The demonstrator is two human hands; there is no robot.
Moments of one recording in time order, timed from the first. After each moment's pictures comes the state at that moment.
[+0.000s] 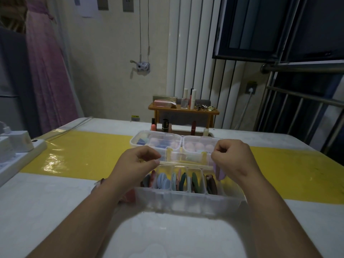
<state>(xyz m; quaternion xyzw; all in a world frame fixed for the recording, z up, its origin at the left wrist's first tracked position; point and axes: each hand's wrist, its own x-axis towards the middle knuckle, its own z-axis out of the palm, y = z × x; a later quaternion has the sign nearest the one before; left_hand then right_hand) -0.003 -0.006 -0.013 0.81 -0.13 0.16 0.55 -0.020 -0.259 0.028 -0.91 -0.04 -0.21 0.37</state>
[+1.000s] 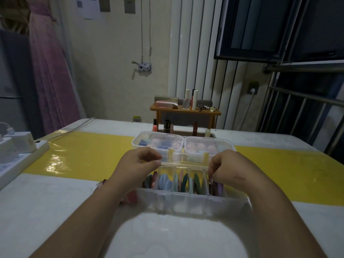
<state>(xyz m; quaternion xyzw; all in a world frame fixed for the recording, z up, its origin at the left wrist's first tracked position) -0.002 -0.004 -0.012 0.82 -0.12 0.15 0.54 -0.020 -0.253 0.033 -0.98 0.02 -0.01 0.20</state>
